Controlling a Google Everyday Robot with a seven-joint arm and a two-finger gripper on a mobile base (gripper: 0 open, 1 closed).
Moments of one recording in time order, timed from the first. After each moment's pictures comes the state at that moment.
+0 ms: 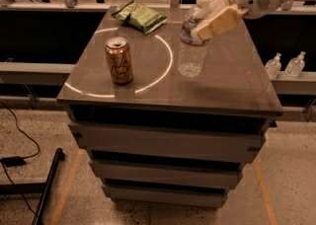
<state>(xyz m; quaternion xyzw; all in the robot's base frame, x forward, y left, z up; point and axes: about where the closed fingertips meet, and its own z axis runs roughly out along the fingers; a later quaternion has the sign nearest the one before) 0.591 -0.105 1.008 -0.59 0.67 0.23 0.39</state>
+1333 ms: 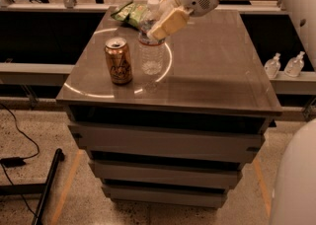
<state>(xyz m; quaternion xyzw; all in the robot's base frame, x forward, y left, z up) 0.630 -0.001 0.988 -0.66 0.60 0.26 0.37</state>
